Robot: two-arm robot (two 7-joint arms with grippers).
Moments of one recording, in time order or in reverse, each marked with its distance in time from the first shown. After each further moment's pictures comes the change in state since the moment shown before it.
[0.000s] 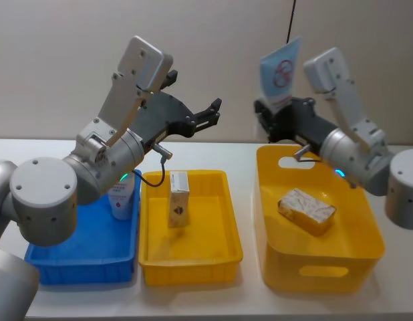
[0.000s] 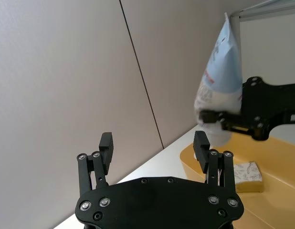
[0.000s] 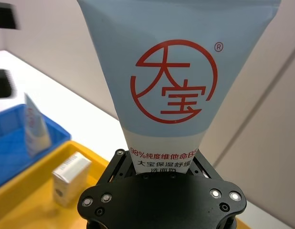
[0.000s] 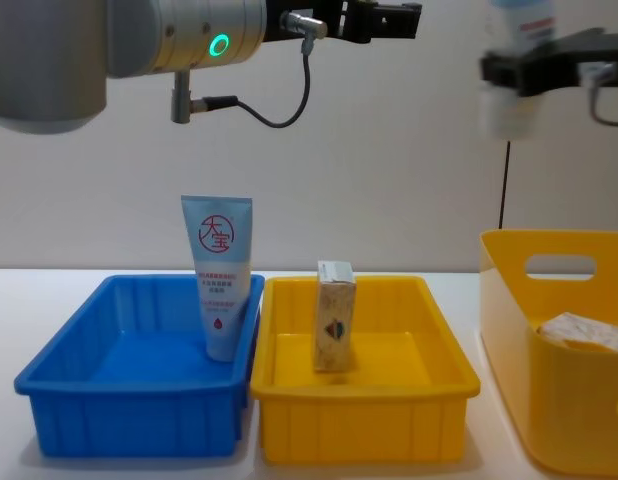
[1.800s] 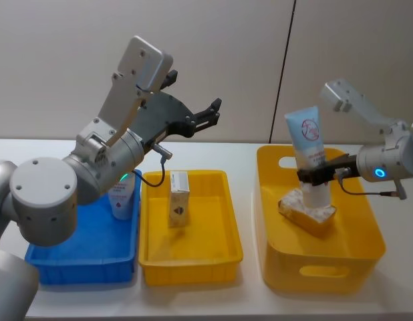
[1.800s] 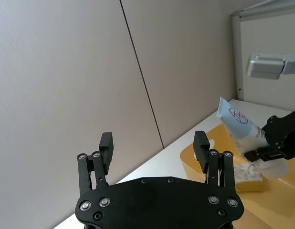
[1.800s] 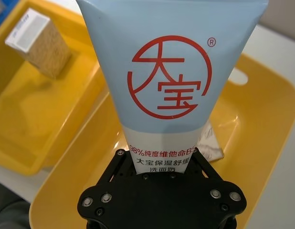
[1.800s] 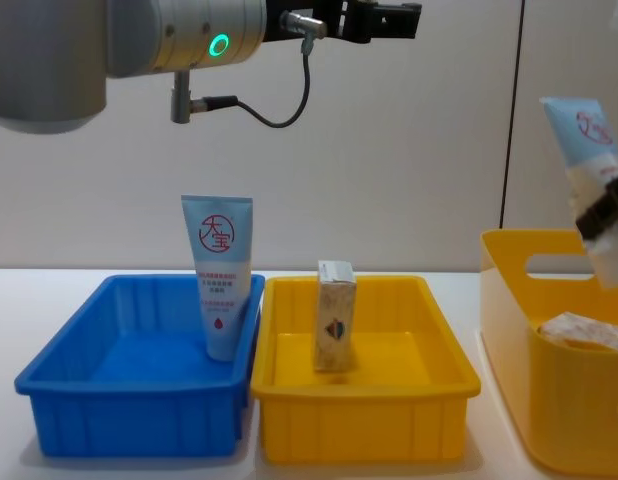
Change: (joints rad) left arm 0.000 0.000 0.000 0.000 0.000 0.000 0.001; right arm 0.220 0.107 -0.097 0.227 0.040 0.655 0.214
